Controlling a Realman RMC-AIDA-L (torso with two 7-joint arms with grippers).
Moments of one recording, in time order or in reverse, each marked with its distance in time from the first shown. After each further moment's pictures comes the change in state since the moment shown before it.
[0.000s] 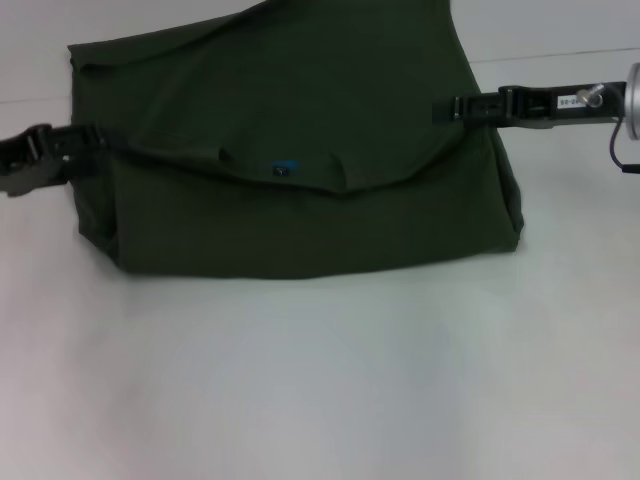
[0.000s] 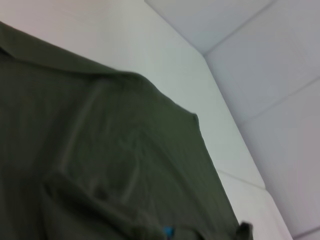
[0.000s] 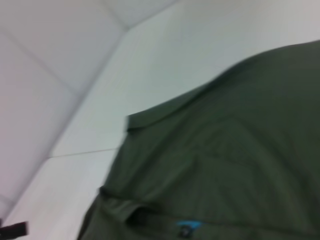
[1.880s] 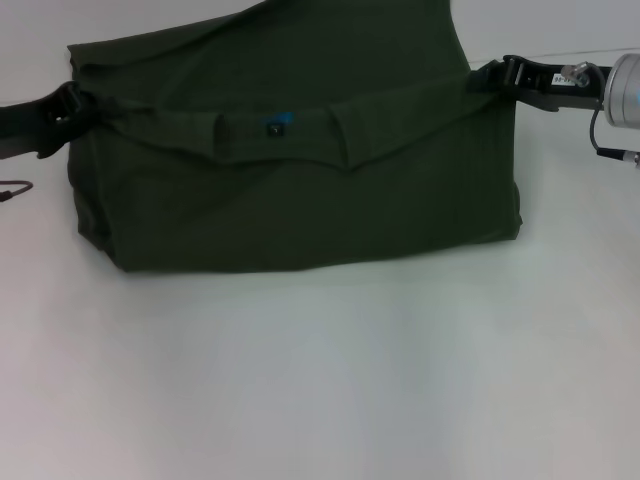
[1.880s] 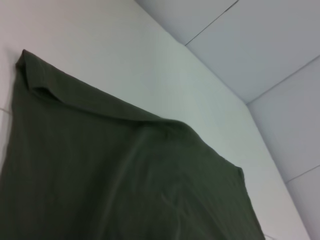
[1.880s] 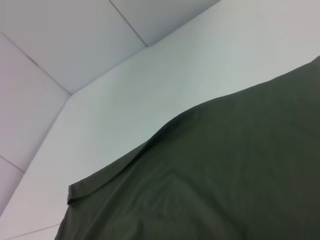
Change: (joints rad) left arm -0.119 -0.006 -0.046 -0.216 -0.007 -0.365 0.026; right arm 0.000 0.105 0.072 -0.064 -0.055 0.271 0.117
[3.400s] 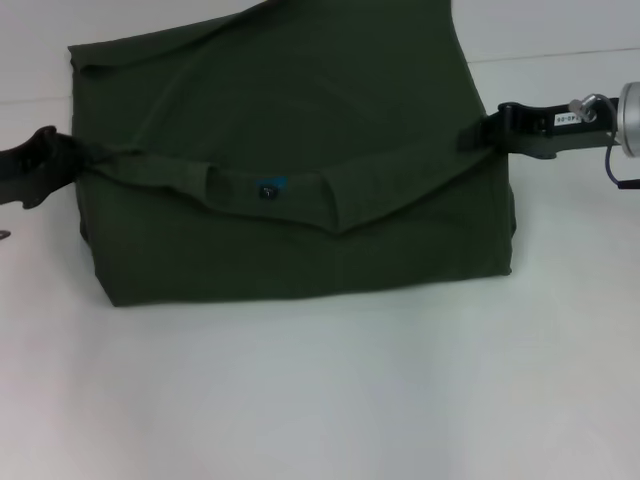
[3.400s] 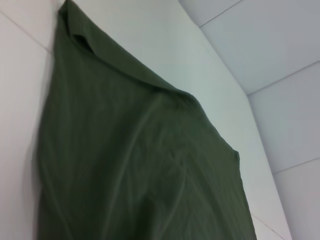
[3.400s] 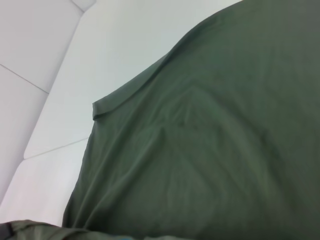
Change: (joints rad) left arm 0.096 0.002 -0.023 0.035 0.000 0.145 -0.070; right arm 0.010 -0.056 -0.005 -0.002 -0.131 -0.263 0.129
